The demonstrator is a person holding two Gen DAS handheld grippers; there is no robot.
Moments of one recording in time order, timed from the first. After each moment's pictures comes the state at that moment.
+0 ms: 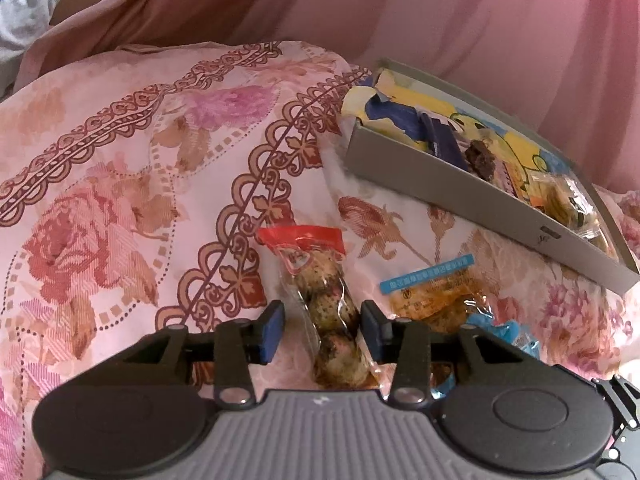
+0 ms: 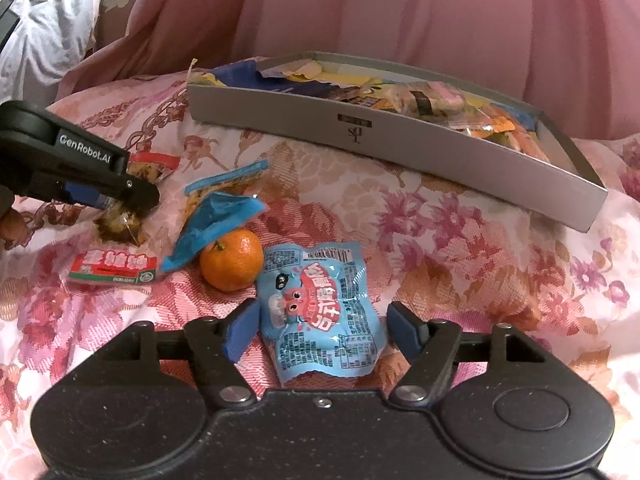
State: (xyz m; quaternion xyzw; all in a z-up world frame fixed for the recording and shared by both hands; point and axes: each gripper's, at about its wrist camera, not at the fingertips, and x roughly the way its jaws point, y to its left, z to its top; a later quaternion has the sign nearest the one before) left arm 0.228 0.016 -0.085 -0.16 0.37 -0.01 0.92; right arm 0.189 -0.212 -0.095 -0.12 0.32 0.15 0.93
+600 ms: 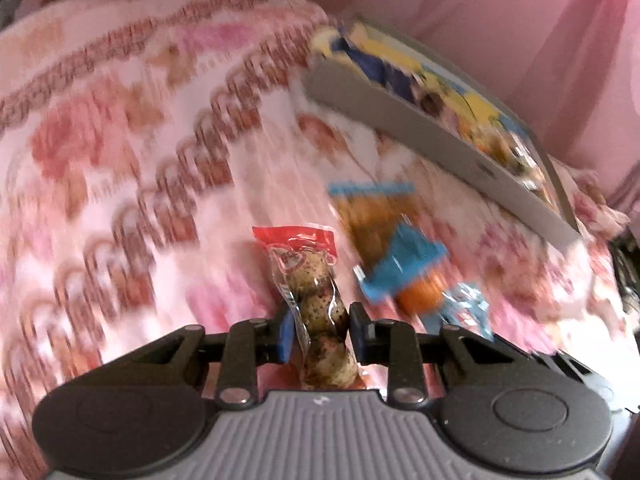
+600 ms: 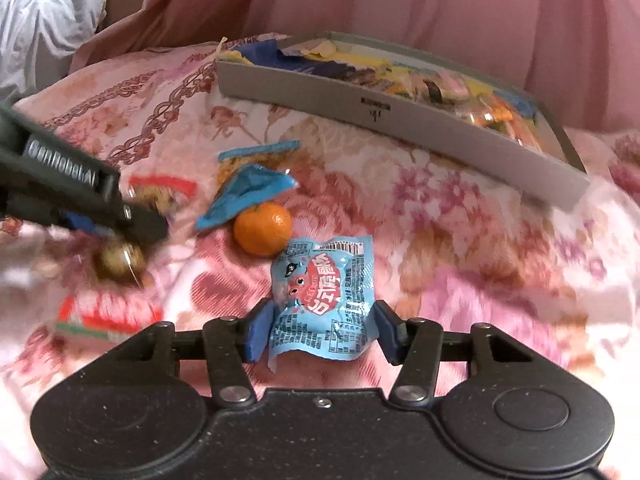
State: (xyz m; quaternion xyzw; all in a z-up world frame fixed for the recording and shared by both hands) left arm 0.173 0.000 -0.082 -0.22 0.43 -0.07 0.87; right arm 0.151 -0.201 -0.078 -0.14 0.37 0.14 0.91
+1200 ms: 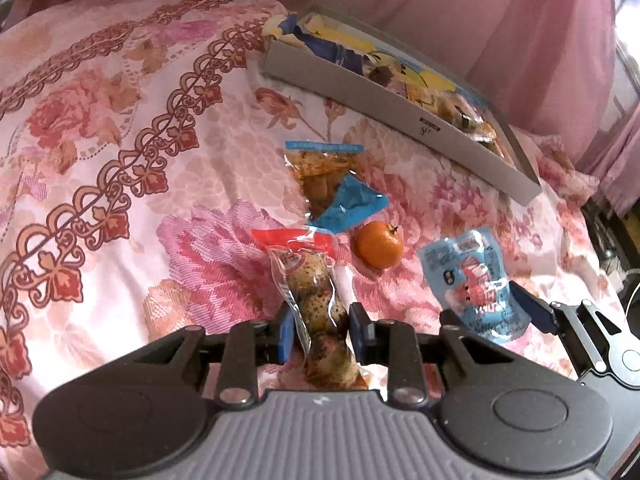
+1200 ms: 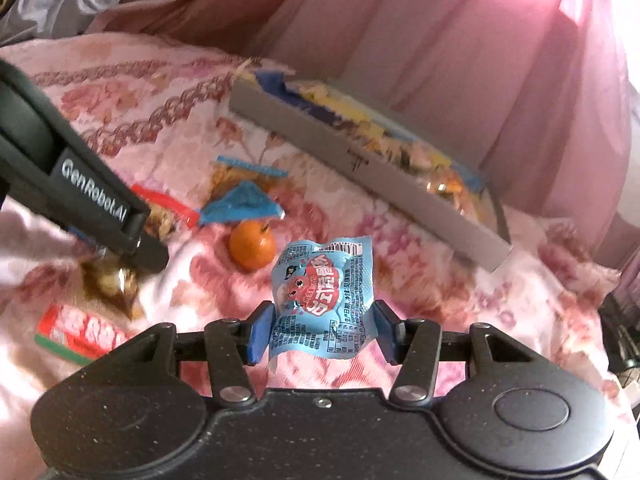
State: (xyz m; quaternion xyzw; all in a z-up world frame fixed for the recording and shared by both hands) left arm 0.134 -0.022 -0.080 -0.21 0.42 -0.09 0.88; right arm 0.097 -0.185 -0.064 -0.27 0.27 0.09 0.92
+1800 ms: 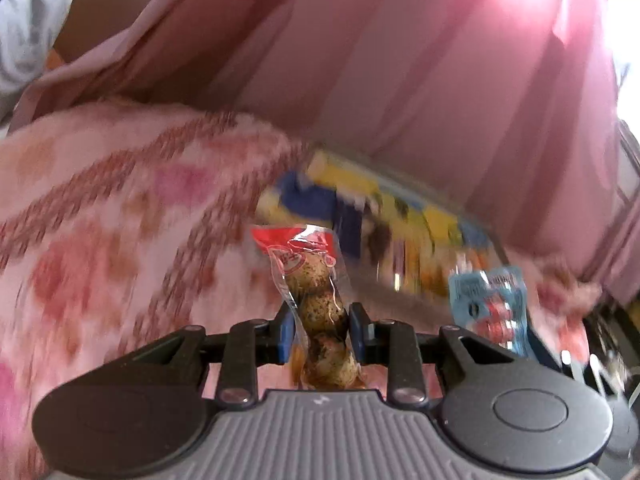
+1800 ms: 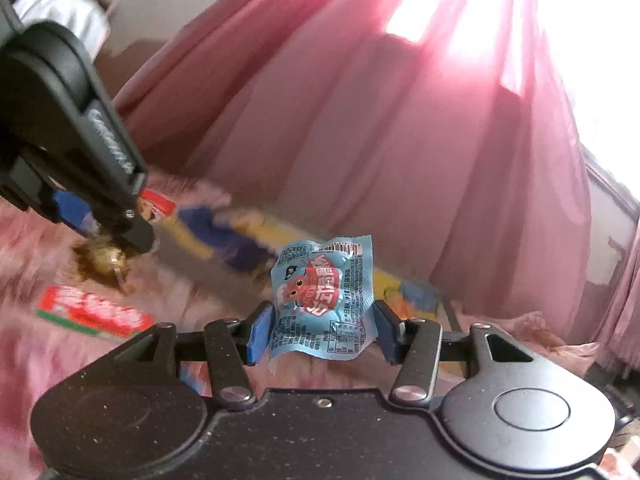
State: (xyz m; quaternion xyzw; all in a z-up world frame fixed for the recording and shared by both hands) left arm 0.200 -0.006 0.000 -0.22 0.28 -0.04 0.93; right arm 0.160 -0.184 -0.022 -0.21 0.09 0.06 0.97
